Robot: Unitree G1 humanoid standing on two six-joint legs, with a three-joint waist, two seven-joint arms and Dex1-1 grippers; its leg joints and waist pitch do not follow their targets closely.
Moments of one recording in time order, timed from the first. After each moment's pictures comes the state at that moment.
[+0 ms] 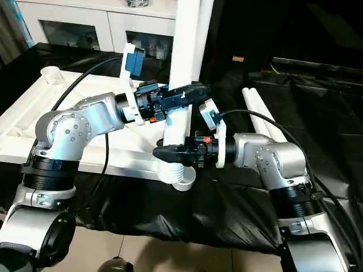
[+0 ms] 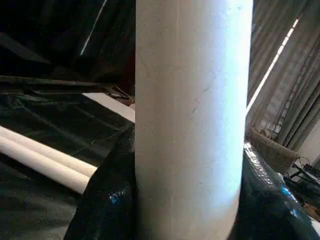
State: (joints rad) left arm -0.82 0.13 0.01 0.14 -0.71 0.86 -0.79; right arm -0.60 -0.42 0.13 0.14 0.66 0.89 1.16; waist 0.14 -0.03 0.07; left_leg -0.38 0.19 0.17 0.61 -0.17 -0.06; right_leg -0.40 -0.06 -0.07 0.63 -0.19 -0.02
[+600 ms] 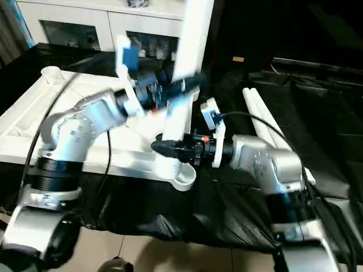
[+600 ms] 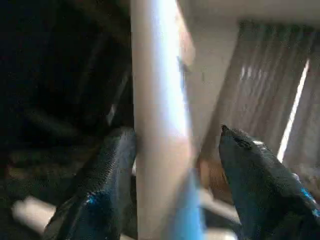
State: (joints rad) left arm -0.82 0.05 0.10 0.15 -0.66 0.57 -0.75; right arm -0.53 -0.33 0.03 0.12 0.66 0.81 1.03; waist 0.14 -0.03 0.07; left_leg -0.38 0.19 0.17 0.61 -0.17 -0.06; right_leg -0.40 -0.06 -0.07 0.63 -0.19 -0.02
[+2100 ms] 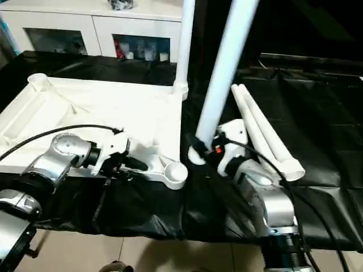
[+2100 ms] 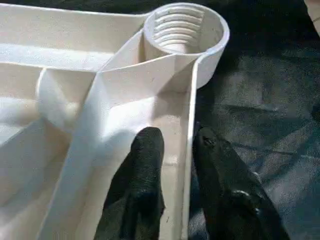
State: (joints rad) left arm -0.76 0.43 -0.35 0.94 -0.04 -0.17 -1.36; right arm -0.27 -0.24 0.01 0.04 0.31 0.35 0.55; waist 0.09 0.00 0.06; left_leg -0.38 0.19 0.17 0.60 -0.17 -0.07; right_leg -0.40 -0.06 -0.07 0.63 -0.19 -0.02
